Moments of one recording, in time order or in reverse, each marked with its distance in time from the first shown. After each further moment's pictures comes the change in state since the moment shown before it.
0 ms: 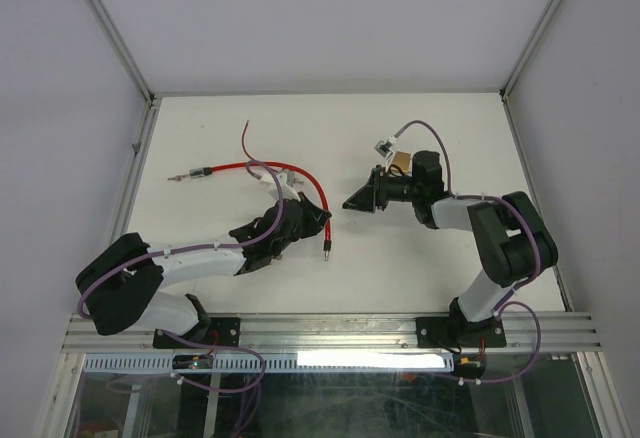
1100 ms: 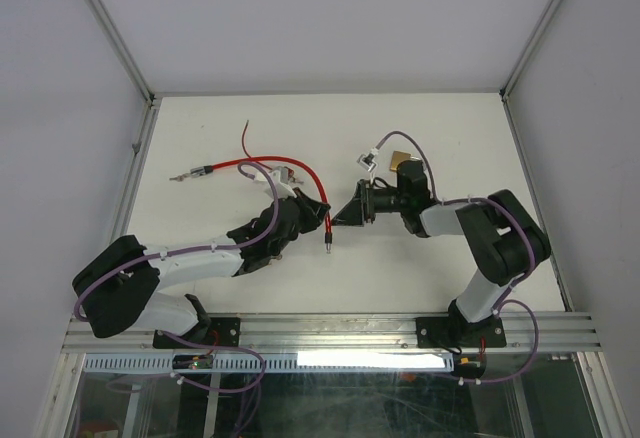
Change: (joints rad) left arm 0.000 -0.022 -0.011 0.067 -0.057 -0.021; right arm 0.101 0.029 -0.037 0.075 -0.023 0.098
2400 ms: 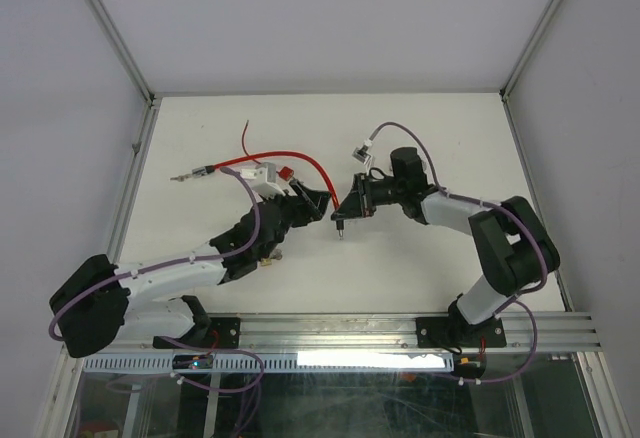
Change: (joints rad) left arm -0.007 -0.130 -0.037 0.067 -0.059 0.131; right arm 0.032 -0.052 0.124 -0.370 0.031 -0.060
